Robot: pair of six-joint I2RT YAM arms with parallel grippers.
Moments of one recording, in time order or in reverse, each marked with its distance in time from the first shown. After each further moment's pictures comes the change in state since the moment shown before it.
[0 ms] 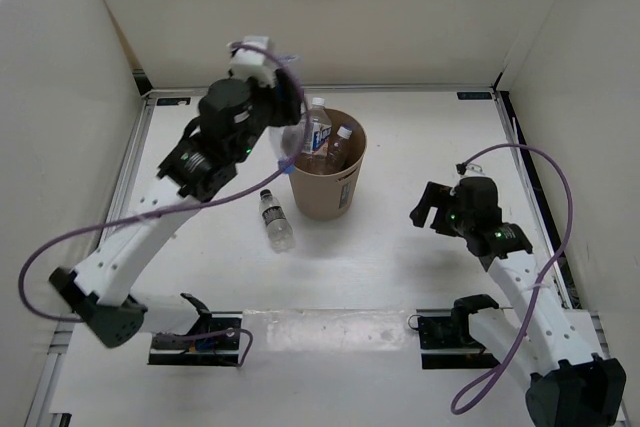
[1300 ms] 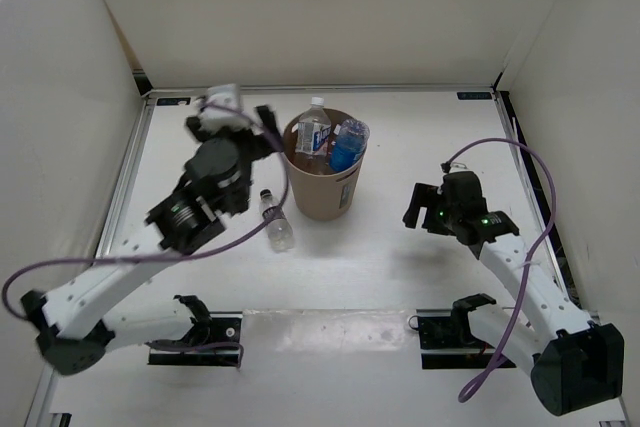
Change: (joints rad) left arm -0.256 -0.057 -0.156 0.219 -0.549 0.128; right arm 0.082 0.141 0.029 0.001 0.052 -0.002
